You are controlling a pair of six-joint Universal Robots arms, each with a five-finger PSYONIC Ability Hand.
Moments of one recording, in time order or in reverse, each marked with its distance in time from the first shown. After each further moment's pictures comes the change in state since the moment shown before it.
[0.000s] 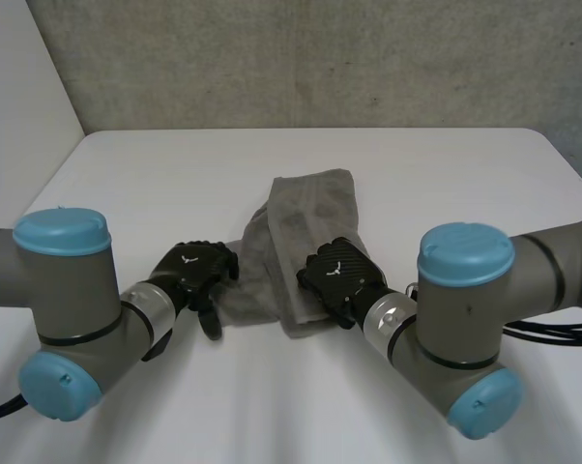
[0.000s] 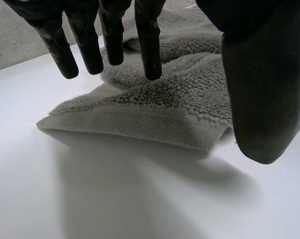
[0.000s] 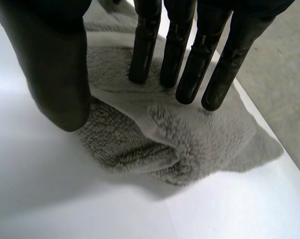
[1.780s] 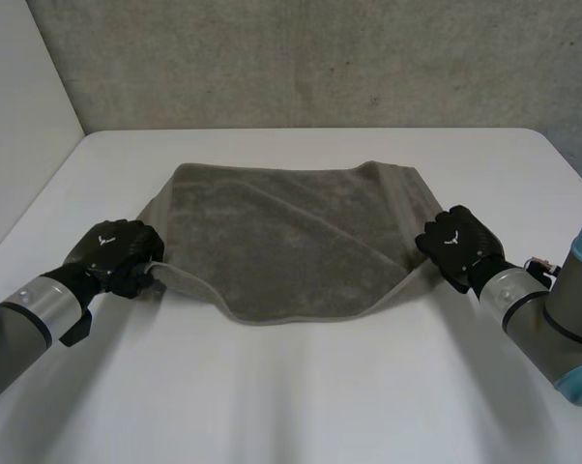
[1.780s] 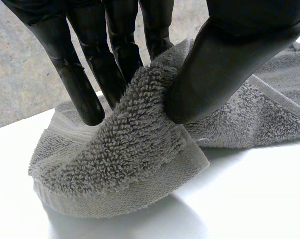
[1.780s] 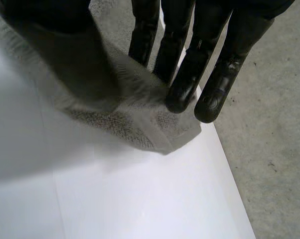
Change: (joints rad) left arm 0.410 0.216 -0.312 0.252 0.412 0.053; right arm -0.453 -0.090 0.251 -0.276 -0.216 -0.306; left_hand 0.868 0.863 0.860 0.858 0.909; right_hand 0.376 0.372 0.373 0.372 0.363
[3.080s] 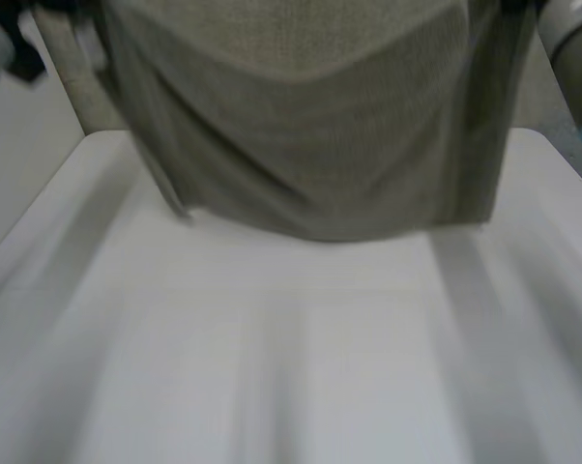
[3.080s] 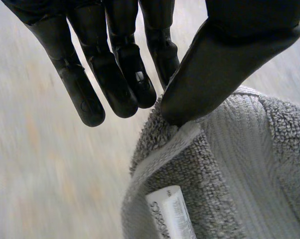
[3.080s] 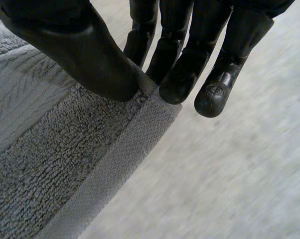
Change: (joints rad) left arm -0.075 -0.185 1.132 -0.110 -0.138 -0.420; right arm 0.122 0.090 -1.223 0.485 0.316 0.422; left_hand 0.046 0.078 0.074 0.086 0.045; right_hand 0.223 0.231 0.248 0.243 0.250
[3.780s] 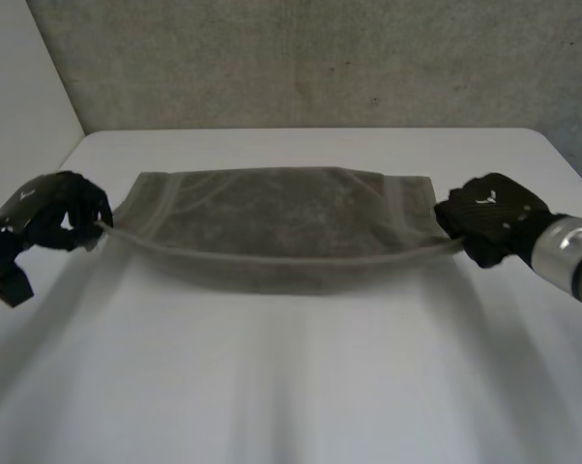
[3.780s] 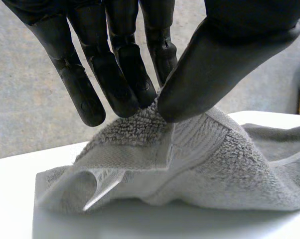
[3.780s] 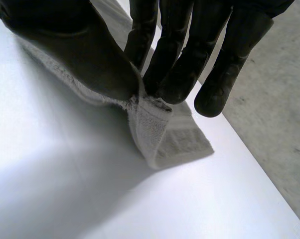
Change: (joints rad) left arm 0.356 0.259 -1.045 0.105 0.478 0.120; right arm -0.169 -0.372 1.062 0.111 -0.384 -0.213; left_hand 0.000 0.000 0.000 0.001 0.011; right_hand 0.000 0.001 0.001 0.002 0.003
